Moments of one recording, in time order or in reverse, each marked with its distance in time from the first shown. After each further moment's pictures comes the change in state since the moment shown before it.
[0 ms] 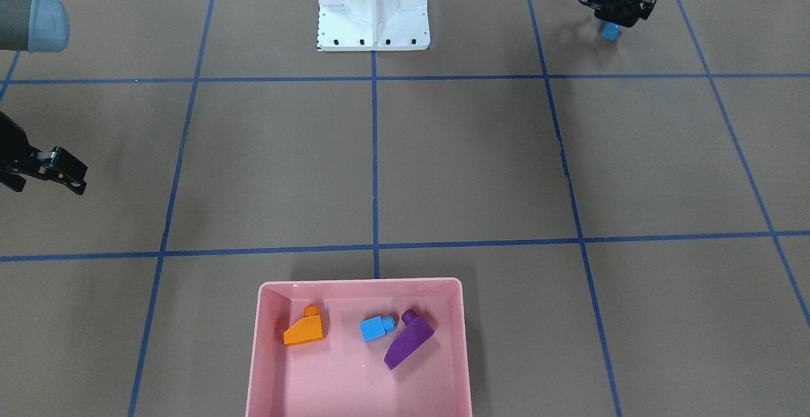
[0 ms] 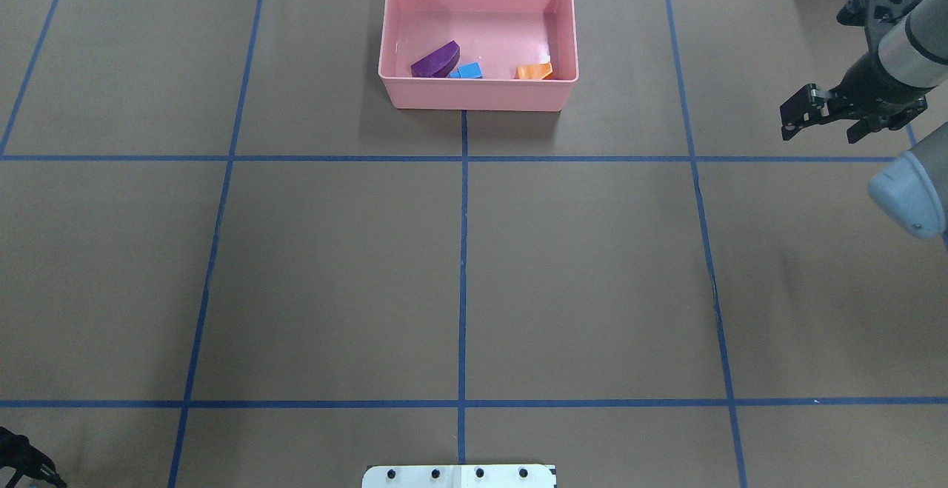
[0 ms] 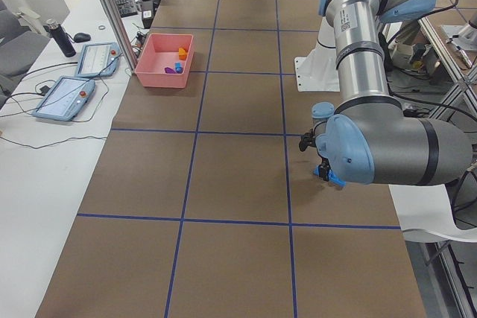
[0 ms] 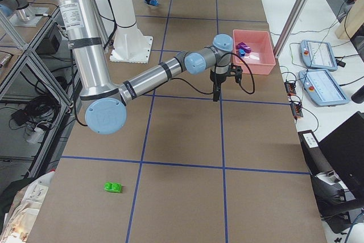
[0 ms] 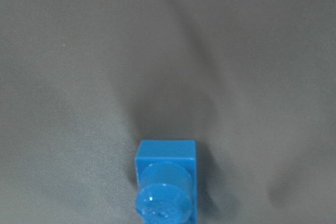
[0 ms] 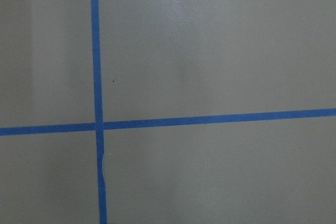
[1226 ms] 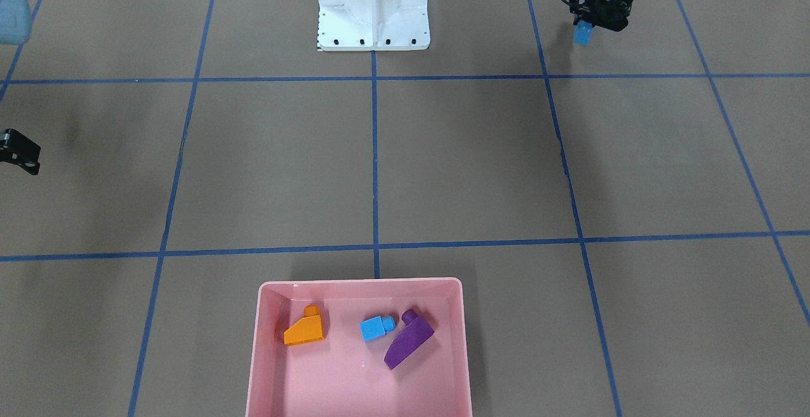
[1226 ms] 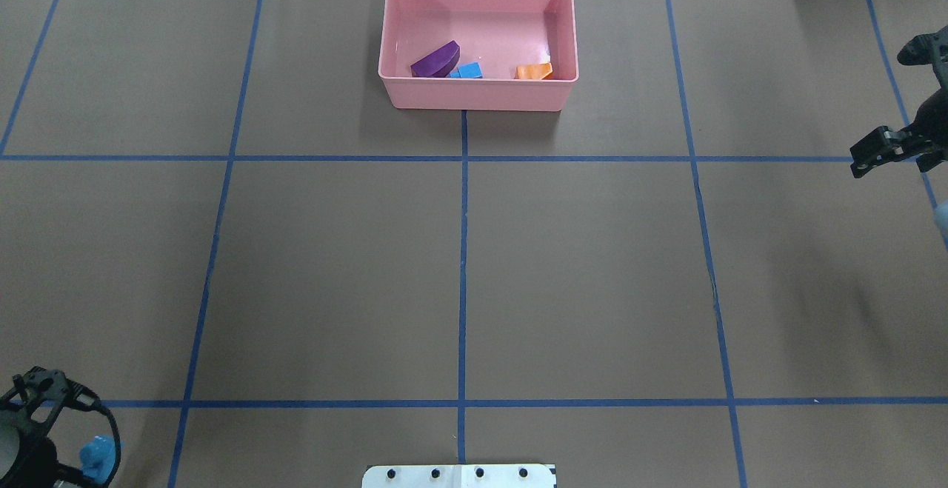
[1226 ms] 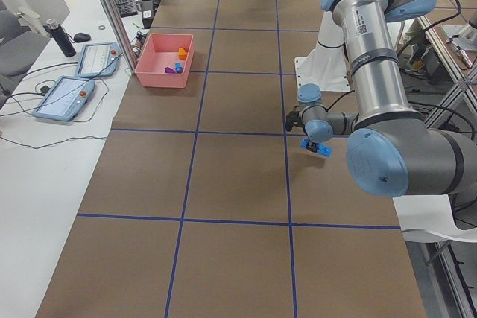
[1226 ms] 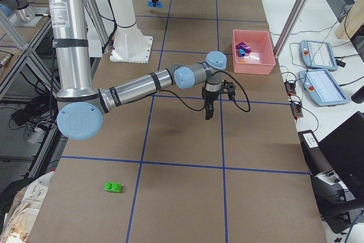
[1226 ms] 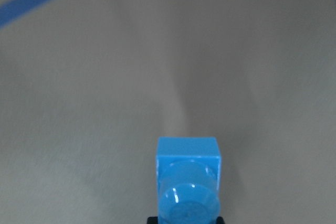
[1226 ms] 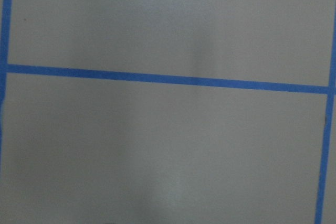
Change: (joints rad) left arm -0.280 -0.160 -0.075 0.010 -0.139 0.006; right arm 0.073 -0.176 0.018 0.001 0.000 -0.286
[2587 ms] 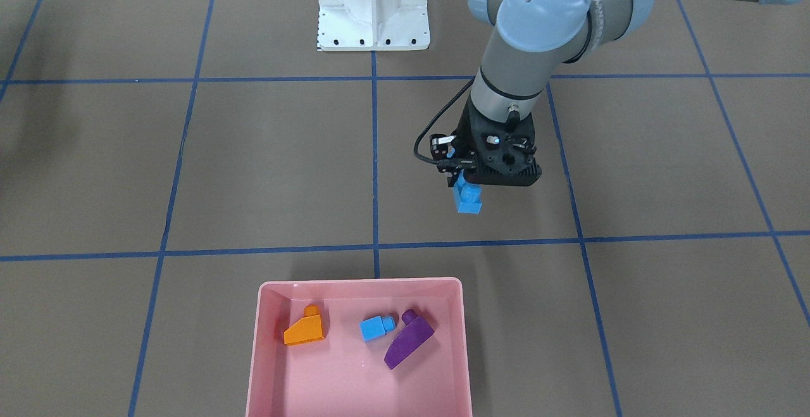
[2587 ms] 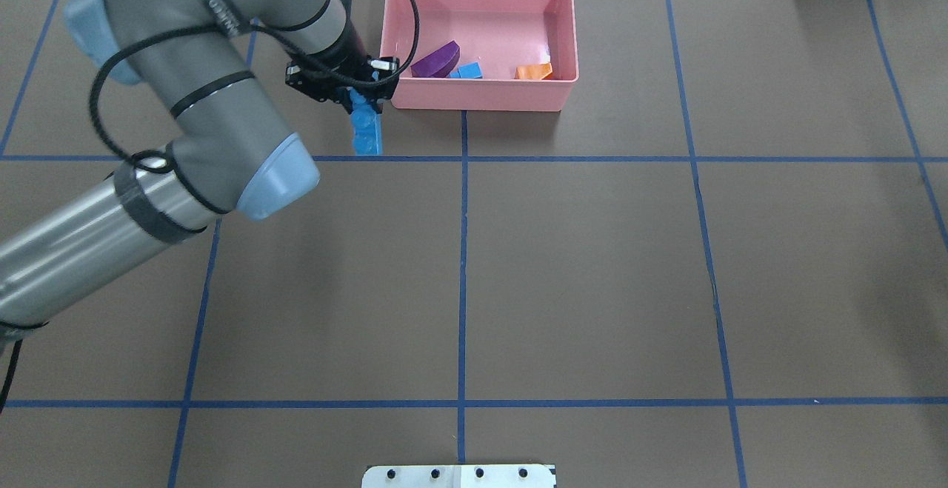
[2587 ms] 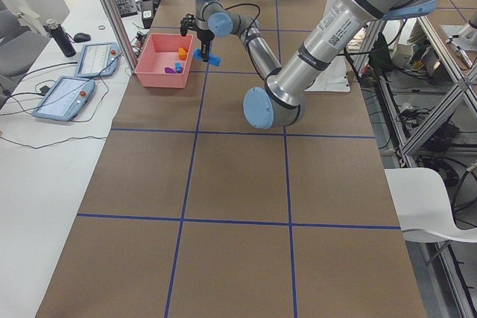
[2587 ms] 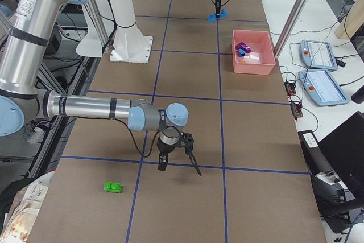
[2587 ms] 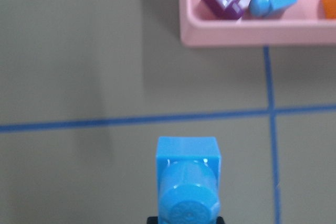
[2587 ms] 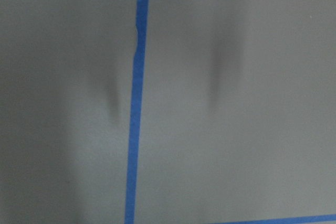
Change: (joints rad) left arm -0.613 -1.332 0.616 0.691 -0.130 0.070; right arm 0.109 -0.431 -0.030 0.098 -0.005 -0.287
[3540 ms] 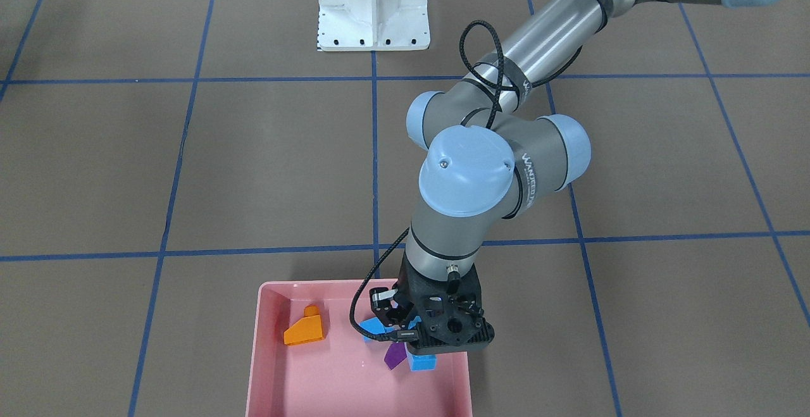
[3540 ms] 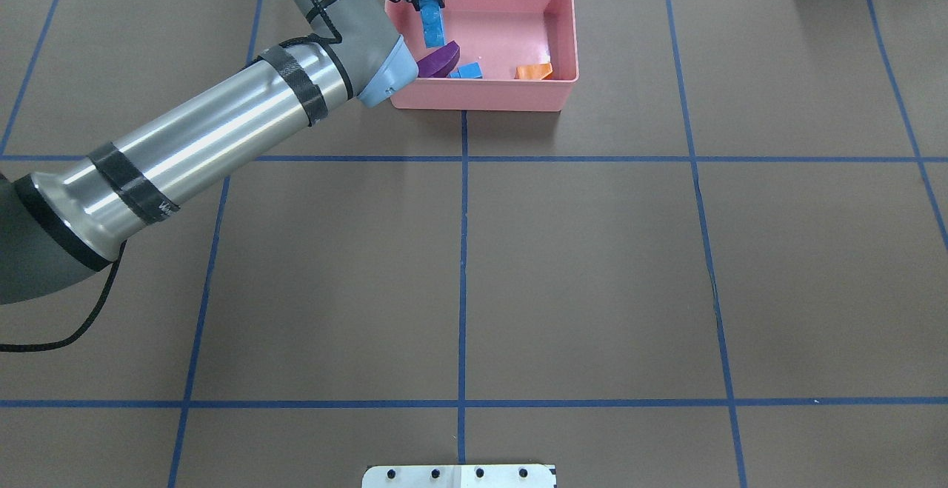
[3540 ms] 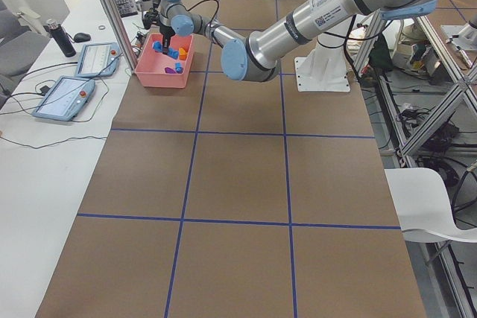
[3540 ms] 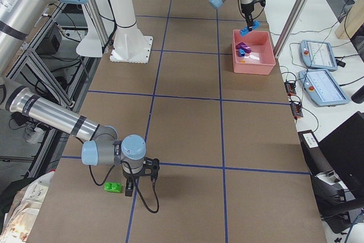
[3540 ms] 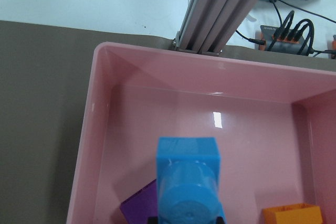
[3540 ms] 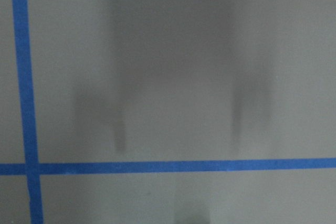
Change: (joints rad) left arm -0.037 -0.314 0.706 -0.516 0.150 -0.085; right arm 0.038 -0.199 -0.176 0.438 0.074 0.061
